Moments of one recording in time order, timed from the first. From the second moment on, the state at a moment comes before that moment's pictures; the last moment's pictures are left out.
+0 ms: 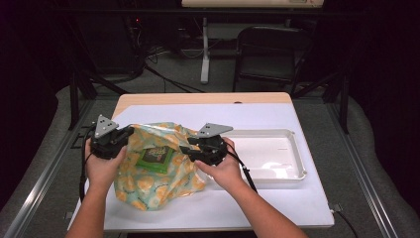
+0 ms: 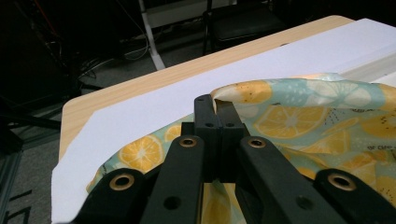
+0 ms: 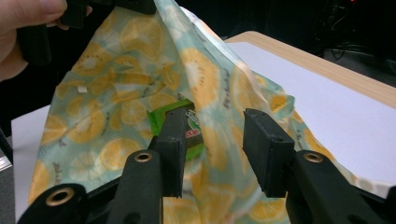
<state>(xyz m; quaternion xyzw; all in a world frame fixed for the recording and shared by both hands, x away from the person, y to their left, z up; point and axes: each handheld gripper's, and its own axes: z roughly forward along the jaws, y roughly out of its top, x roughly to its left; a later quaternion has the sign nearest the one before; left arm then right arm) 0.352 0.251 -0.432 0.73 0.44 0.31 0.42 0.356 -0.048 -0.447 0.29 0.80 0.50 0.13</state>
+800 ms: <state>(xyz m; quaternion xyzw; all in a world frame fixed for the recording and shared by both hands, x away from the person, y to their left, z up) 0.345 0.254 -0.426 0.71 0.43 0.32 0.45 0.386 -0.003 -0.471 0.29 0.85 0.42 0.14</state>
